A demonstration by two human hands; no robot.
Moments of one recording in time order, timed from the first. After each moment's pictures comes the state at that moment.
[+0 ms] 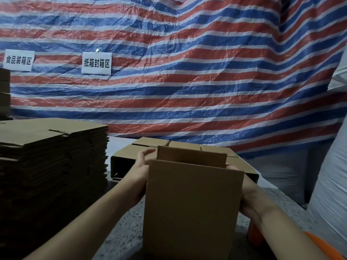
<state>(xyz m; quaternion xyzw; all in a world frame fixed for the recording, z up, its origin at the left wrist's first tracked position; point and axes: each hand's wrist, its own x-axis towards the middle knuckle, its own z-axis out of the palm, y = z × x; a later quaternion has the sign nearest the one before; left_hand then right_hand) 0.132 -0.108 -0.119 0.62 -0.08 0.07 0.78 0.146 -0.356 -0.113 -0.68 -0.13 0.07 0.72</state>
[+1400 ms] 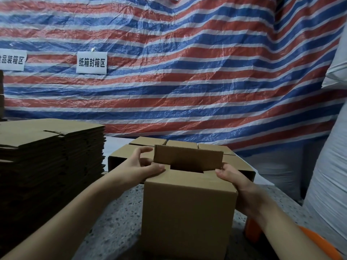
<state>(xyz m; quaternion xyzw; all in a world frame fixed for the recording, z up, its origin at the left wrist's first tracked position) 0.139 -0.079 -0.113 0.78 -0.11 0.06 0.61 0.150 -0.372 -0.125 -0.65 -0.21 0.11 0.72</state>
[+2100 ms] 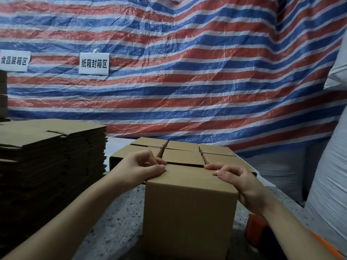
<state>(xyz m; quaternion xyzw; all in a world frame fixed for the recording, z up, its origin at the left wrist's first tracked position) 0.129 -0.086 -0.105 0.80 -0.16 0.14 0.56 0.157 -0.378 -0.117 -0.69 -0.25 0.02 0.68</state>
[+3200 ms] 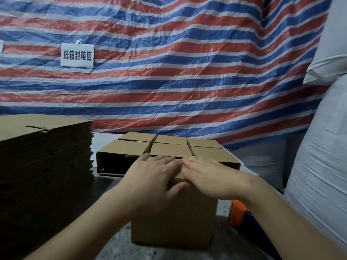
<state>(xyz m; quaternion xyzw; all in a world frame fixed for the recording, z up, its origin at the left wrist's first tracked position) 0.094 -0.150 -0.110 0.94 -0.23 0.26 -0.01 0.110 -0.335 -0.081 -0.97 -0.23 0.00 0.08</state>
